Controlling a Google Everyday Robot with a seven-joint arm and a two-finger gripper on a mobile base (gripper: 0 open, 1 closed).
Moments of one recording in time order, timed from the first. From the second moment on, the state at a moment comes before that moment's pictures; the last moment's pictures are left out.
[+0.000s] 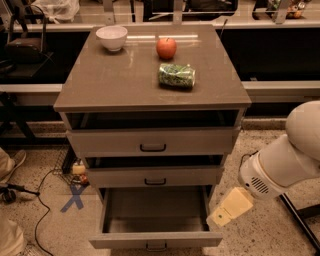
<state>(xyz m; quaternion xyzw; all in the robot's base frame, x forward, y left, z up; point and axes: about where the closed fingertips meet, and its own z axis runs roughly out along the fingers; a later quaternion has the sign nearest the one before) 0.372 -0.165 0.741 -0.39 0.90 0.17 0.11</state>
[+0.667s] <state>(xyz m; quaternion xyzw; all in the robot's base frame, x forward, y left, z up) 0.374 -0.165 0.722 -0.38 0.90 0.19 0.10</state>
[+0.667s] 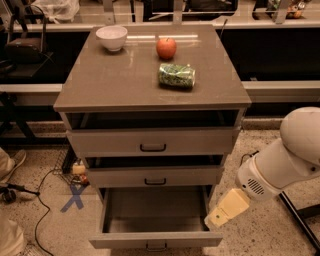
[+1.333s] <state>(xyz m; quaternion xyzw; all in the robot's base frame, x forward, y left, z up) 0.405 -0.133 0.553 -0.37 0.90 0.23 0.08</state>
